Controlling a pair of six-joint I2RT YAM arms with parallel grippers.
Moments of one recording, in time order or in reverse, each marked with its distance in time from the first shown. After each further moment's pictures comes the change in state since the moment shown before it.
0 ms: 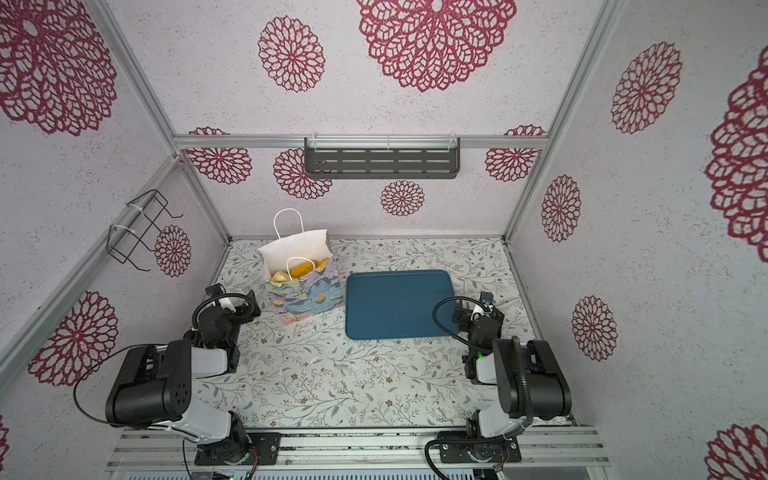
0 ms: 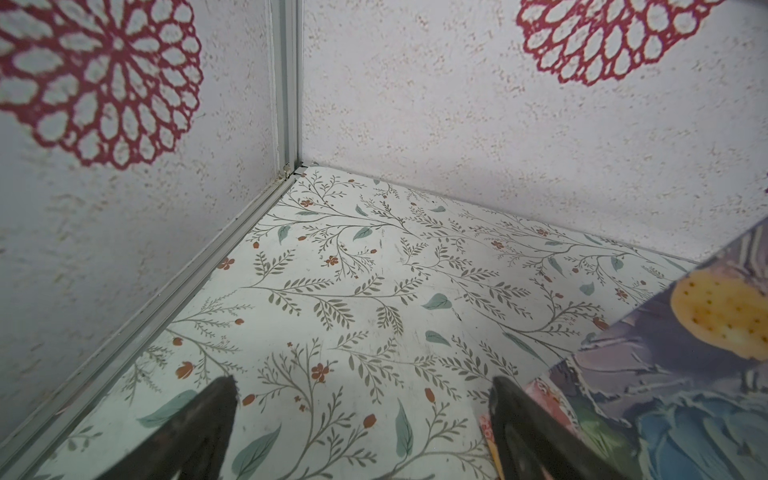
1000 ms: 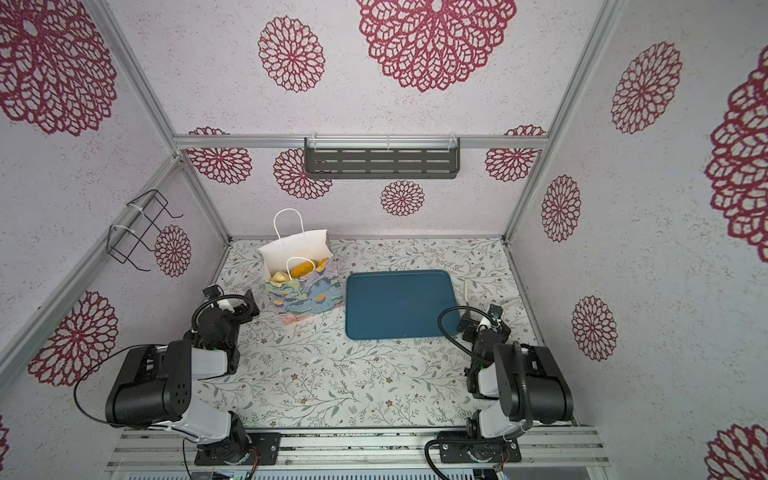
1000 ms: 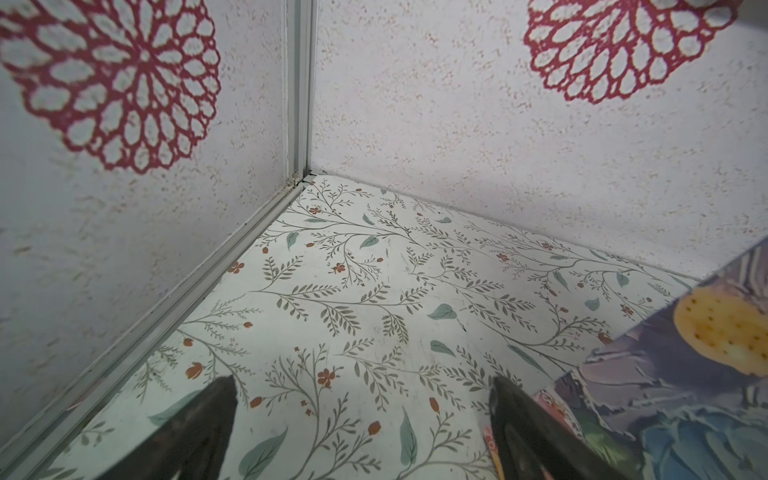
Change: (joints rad) left arm 0.000 0.000 -0.014 0.040 -0.023 -0.018; right arm -0.035 -0.004 -0.129 0.113 0.038 0.071
